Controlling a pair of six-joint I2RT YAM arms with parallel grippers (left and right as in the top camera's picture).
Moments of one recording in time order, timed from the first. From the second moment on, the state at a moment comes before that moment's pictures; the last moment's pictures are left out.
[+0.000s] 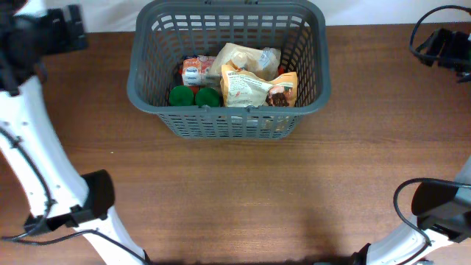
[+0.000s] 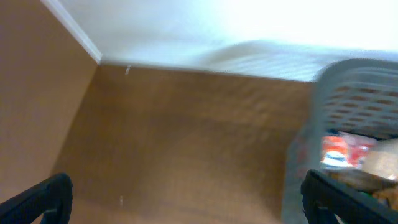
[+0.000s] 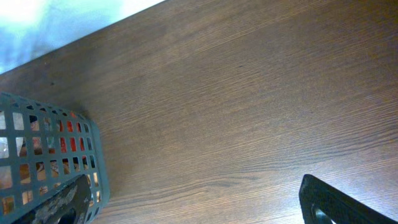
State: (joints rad) left arm 0.25 2.07 2.95 -1.61 -0.03 0.06; right arm -0.44 1.92 2.30 -1.41 -0.25 -0.02
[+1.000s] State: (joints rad) left arm 0.45 2.13 2.87 -1.59 0.03 0.00; right arm -0.10 1.05 1.75 -0.61 -0.06 -0.05
